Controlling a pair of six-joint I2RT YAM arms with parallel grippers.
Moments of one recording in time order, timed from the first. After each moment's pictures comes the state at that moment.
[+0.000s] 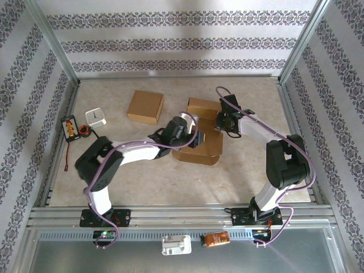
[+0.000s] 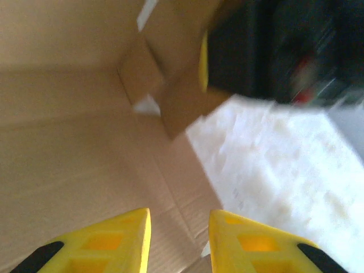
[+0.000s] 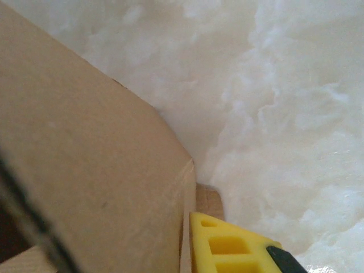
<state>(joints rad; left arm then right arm) -0.74 1.75 1.04 0.25 0.15 -0.51 0.29 1.68 1.14 -0.51 0.09 0.61</state>
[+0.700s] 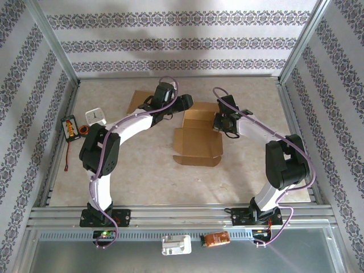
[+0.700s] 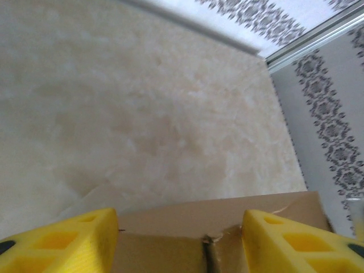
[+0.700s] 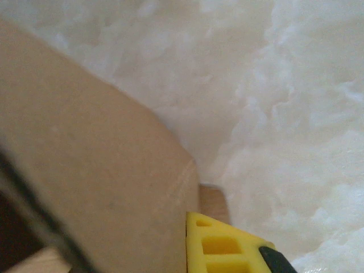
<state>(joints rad) -0.49 1.97 1.47 -0.05 0.19 -0.71 0.32 1.68 1.14 -0.50 0.10 0.60</state>
